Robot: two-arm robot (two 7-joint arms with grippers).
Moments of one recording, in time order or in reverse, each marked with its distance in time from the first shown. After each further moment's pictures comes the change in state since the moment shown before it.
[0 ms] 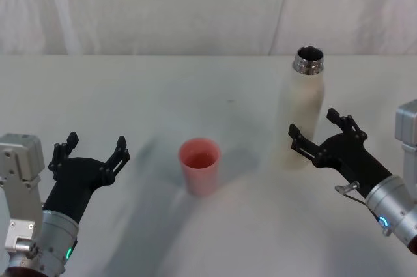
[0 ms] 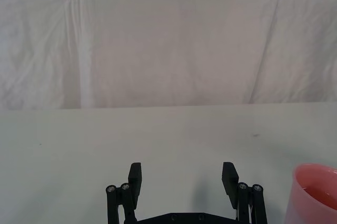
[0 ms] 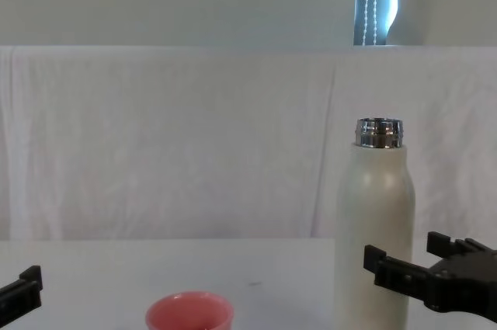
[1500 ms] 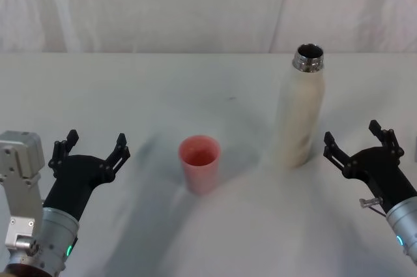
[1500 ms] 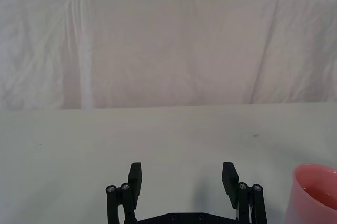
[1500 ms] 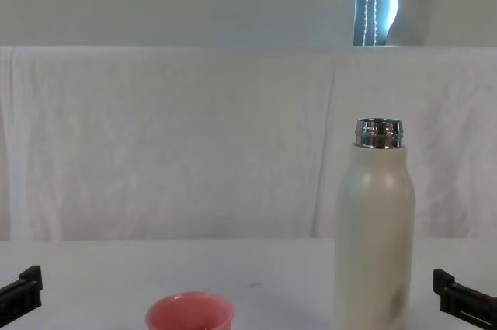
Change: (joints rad) left arm 0.000 0.000 0.000 0.000 0.000 0.000 0.000; right arm -0.140 -0.086 0.111 -0.055 -0.188 -0.066 -0.141
